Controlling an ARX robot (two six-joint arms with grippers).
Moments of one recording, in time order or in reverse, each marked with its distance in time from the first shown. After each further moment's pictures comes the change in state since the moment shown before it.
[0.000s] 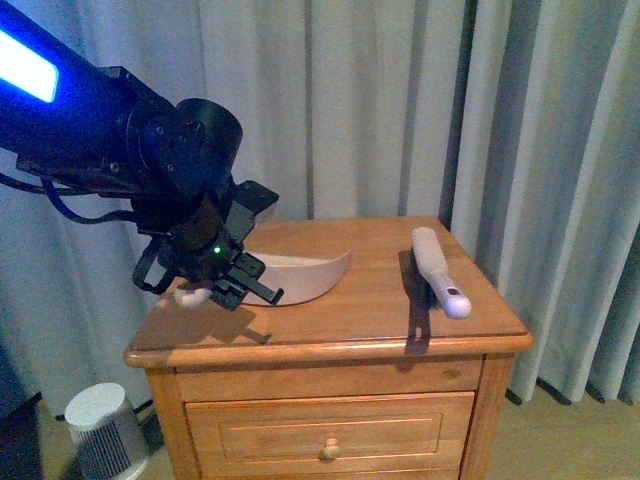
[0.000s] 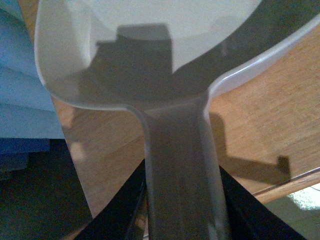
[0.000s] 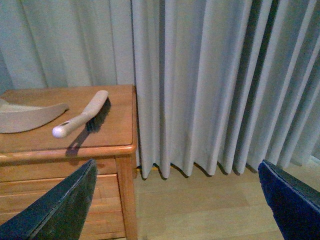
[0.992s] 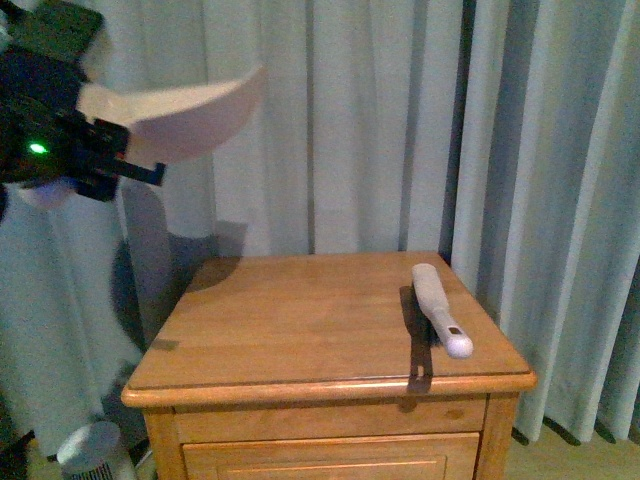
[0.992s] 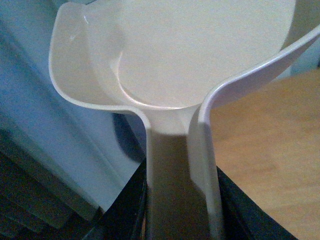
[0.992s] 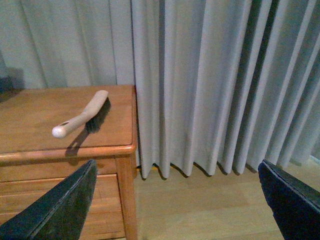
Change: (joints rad) left arm 0.142 -0.622 -0.668 0.762 0.042 -0.095; right arm 0.000 0.000 0.000 0.000 0.000 0.000
